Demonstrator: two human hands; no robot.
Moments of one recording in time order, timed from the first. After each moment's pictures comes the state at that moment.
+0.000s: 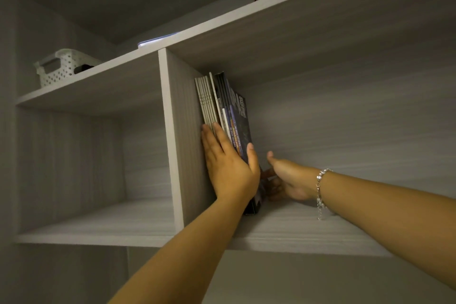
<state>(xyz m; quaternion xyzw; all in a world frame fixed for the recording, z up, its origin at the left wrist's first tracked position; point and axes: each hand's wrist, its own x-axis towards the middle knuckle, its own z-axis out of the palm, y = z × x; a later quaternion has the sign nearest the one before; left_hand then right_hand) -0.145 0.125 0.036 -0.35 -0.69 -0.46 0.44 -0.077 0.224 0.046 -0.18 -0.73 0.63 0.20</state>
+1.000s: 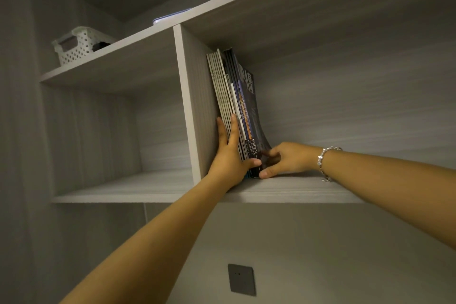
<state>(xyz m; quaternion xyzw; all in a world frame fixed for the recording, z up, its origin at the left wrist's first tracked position) -0.144 0.064 0.016 -0.51 -0.74 -0.41 0.18 -0.041 0.202 0.033 -0.11 -0.97 0.14 0.16</state>
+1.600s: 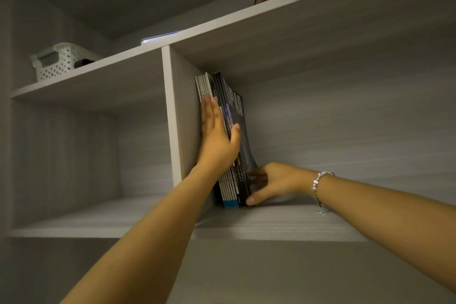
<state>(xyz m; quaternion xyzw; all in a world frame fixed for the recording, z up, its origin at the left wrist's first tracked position) -0.159 0.092 0.081 -0.52 -0.64 -0.44 0.36 -0.043 0.202 0.044 -0.05 -0.96 0.22 0.16</state>
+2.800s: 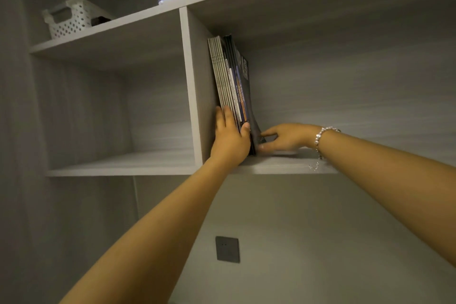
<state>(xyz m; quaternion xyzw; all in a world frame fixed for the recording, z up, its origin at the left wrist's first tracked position) -0.112 0.056 0.012 -0.45 -0.74 -0.47 0.18 -0.004 0.163 0.045 -0.19 -0.97 0.09 0.12</state>
